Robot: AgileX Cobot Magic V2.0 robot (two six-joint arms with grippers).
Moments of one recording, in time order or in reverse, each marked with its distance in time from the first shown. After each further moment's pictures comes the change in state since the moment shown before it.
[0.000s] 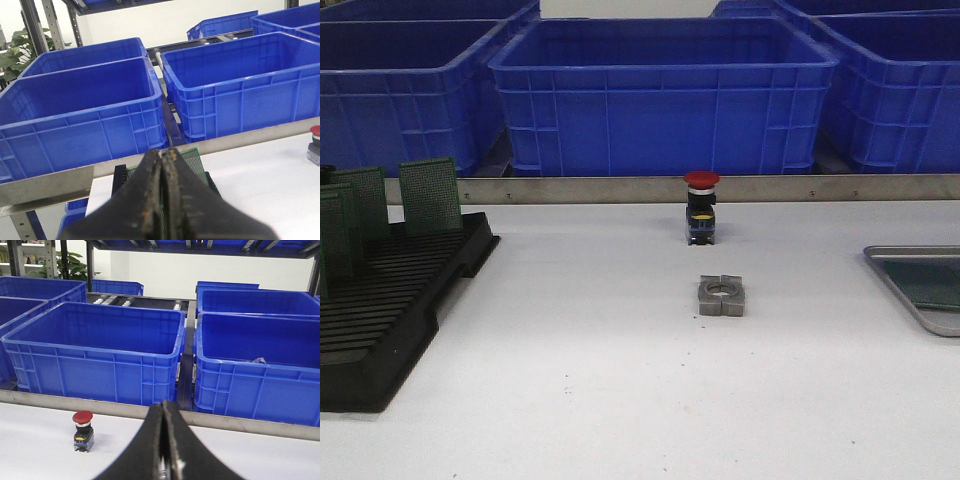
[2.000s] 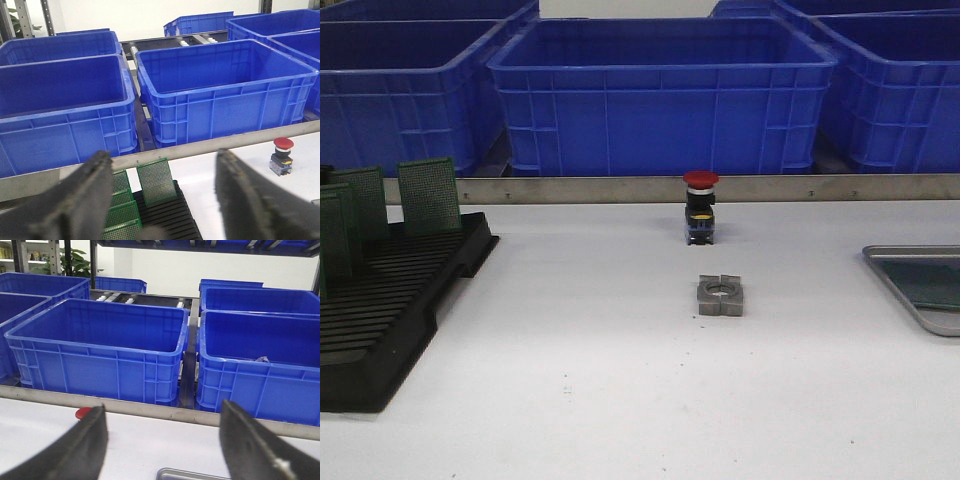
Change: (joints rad) left arm -0.005 0.140 -0.177 -0.921 0.123 0.834; right arm 0.000 0.001 0.000 -0.006 0.014 0.000
